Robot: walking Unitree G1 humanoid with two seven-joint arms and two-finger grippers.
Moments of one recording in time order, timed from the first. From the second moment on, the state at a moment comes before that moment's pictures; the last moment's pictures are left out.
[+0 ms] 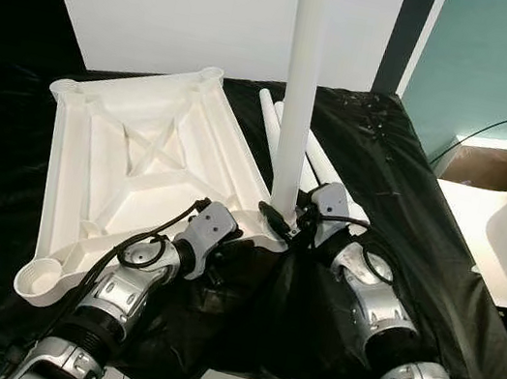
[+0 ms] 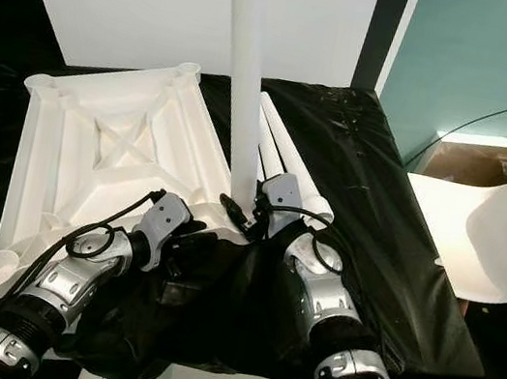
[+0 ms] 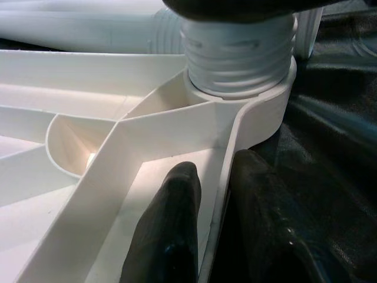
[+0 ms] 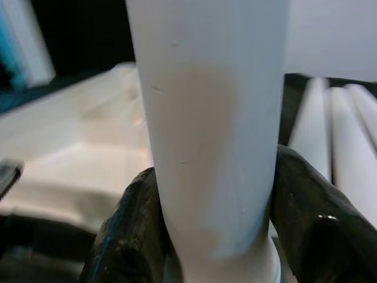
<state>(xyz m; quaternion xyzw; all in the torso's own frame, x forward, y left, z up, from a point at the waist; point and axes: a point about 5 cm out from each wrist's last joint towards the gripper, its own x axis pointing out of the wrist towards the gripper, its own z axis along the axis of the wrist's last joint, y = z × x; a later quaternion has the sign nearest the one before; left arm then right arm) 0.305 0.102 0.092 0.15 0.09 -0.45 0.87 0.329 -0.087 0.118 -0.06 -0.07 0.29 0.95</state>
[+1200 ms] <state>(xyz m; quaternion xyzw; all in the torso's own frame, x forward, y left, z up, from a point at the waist) 0.304 0.100 0.090 0.15 0.09 -0.46 0.87 0.337 -0.099 0.140 -0.10 -0.10 0.34 0.93</state>
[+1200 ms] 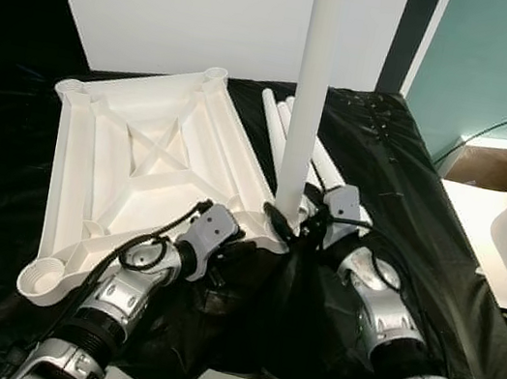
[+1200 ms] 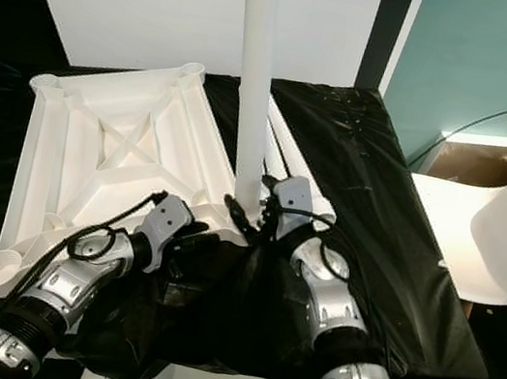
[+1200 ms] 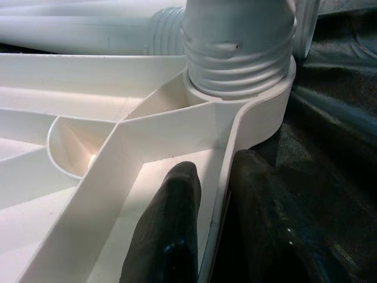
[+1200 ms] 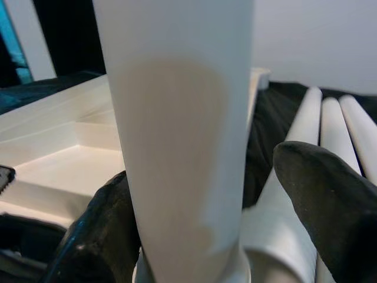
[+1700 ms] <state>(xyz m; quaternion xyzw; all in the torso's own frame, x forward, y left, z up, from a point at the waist) 0.303 0.099 0.090 0.15 0.09 -0.46 0.87 0.323 -0.091 0.125 -0.05 -0.09 0.28 0.95</state>
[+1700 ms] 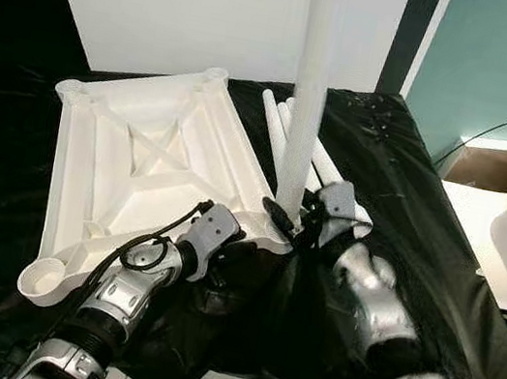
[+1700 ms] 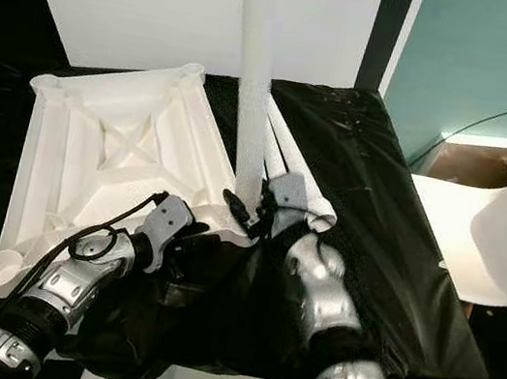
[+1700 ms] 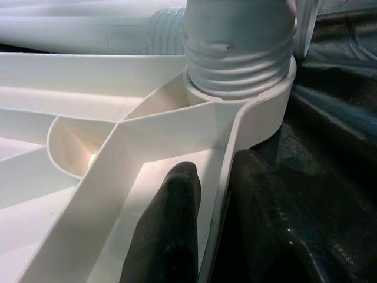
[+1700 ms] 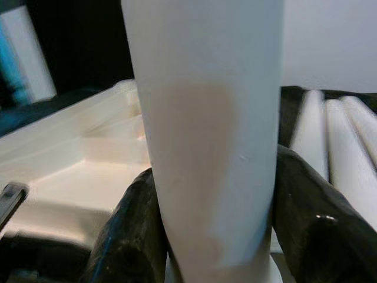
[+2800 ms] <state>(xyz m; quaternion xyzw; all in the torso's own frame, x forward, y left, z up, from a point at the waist) 0.305 0.096 0.090 0.15 0.09 -0.46 0.87 0.325 -0.103 0.112 -0.11 -0.06 0.29 0.95</state>
